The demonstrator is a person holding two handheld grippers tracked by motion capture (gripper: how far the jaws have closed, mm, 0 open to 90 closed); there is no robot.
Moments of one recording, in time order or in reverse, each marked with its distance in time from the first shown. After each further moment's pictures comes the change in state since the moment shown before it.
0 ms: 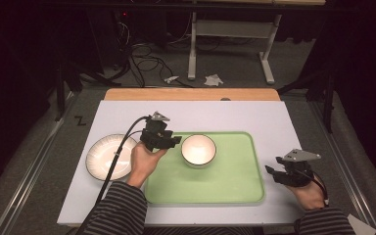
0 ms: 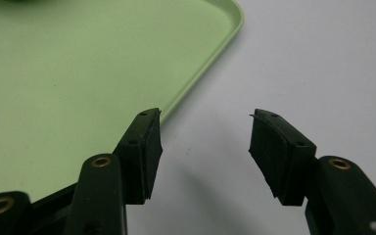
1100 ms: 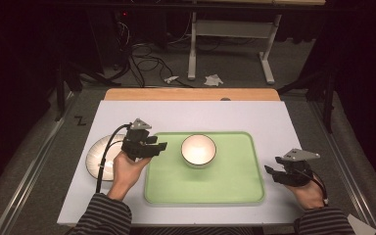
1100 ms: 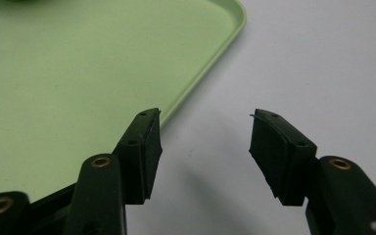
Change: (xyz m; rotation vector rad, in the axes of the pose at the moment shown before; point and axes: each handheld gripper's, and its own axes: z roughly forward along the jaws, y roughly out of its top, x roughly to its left) left arm 0.006 -0.031 -0.045 -0.035 0.027 -0.018; right arm 0.000 0.001 0.001 0.008 0.006 -0.001
